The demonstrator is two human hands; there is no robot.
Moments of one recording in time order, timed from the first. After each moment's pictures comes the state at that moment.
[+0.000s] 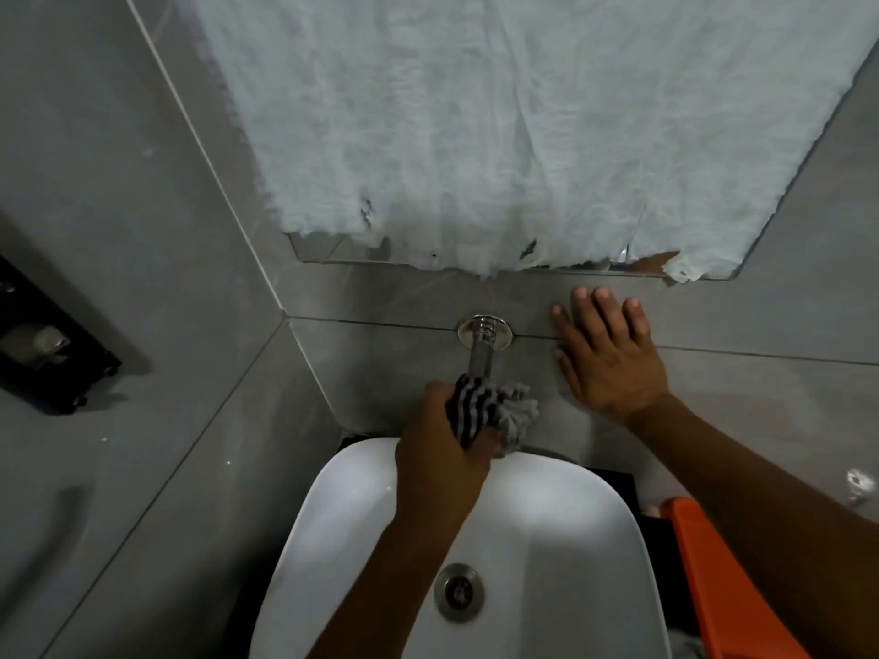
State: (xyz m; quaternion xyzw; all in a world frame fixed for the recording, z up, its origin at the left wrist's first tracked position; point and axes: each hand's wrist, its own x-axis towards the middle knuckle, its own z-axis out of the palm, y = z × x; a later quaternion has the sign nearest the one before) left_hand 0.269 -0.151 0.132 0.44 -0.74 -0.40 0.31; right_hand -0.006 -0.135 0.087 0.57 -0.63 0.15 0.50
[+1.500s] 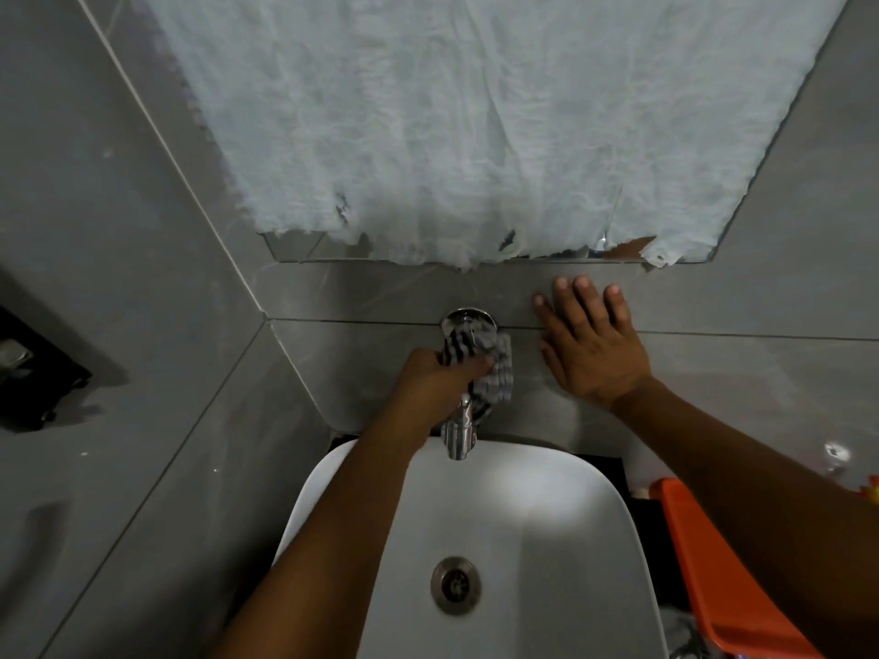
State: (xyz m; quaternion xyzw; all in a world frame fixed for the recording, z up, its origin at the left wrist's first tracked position) left_hand 0.232 -0.211 0.159 0.43 -0.63 -0.61 0.19; right_hand -0.011 -0.135 0.083 0.59 -0.63 0.13 0.49
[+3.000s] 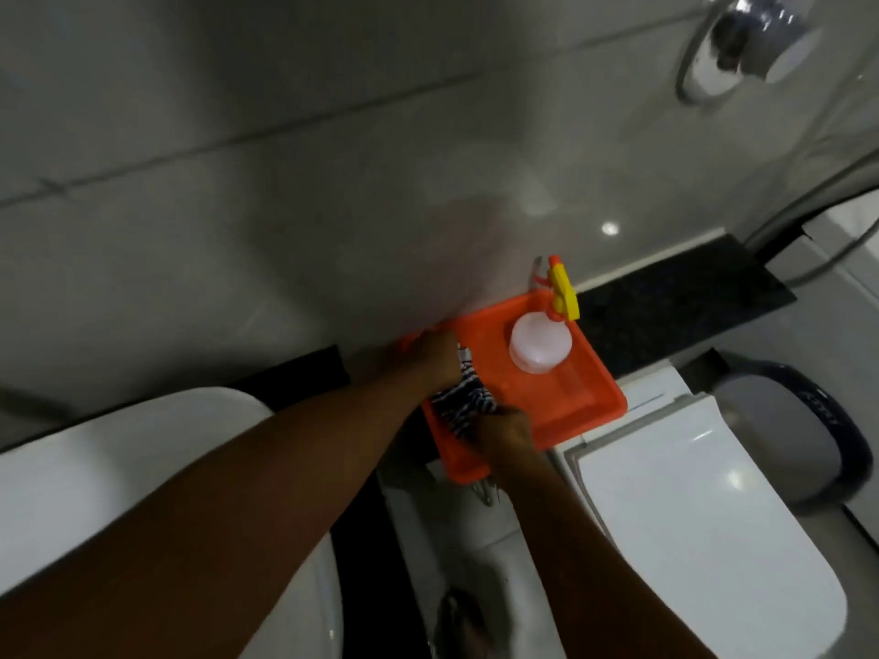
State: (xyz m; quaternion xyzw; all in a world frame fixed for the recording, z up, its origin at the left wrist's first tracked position) left_hand -0.088 0.027 -0.129 0.19 -0.94 -0.20 -0.21; right_hand -0.038 0.170 -0.118 -0.22 -0.71 0.57 -0.35
